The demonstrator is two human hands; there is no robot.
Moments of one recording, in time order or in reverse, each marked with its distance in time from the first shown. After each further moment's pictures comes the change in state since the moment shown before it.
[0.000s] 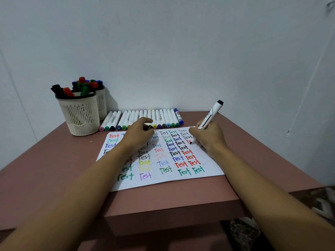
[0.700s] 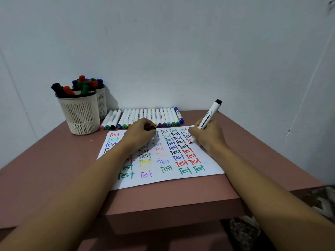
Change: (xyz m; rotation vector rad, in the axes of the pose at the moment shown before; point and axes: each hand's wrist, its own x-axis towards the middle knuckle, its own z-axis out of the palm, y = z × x) left_hand 0.001 -0.001 -0.001 0.083 -0.011 -0.005; right_hand -0.001 0.001 0.001 -0.056 -0.006 -0.045
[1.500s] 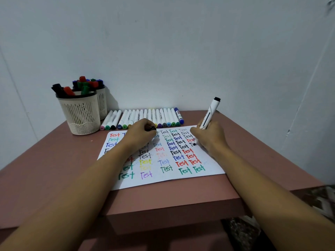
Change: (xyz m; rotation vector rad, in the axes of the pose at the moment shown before) left_hand -0.004 0.004 -0.001 -0.004 -0.012 0.015; right_hand -0.002 -0.001 -0.001 -0.070 0.040 0.015
